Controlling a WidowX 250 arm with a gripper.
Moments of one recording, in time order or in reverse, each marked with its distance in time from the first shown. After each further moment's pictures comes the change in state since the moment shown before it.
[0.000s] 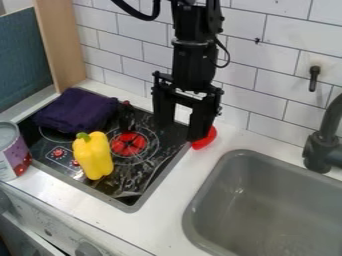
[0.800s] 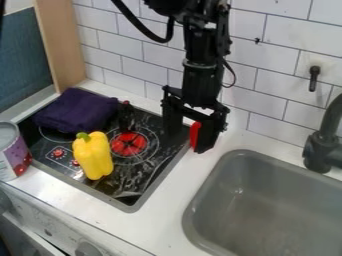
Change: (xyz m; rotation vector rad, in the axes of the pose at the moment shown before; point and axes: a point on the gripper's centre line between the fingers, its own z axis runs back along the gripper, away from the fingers) arm 0.030 0.008 -0.029 0.061 -0.033 0.026
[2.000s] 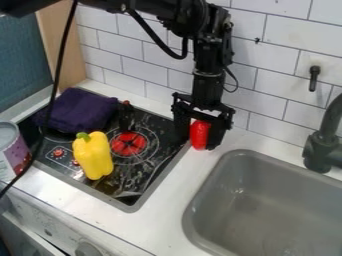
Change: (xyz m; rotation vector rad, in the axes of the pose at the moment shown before) arm 0.055 0.021 -0.026 -0.014 0.001 0.120
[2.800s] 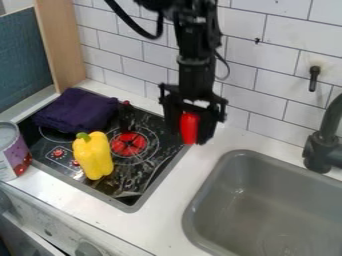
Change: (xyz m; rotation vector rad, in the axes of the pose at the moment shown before) arm -0.045 -0.004 0.035 -0.020 -0.117 0.003
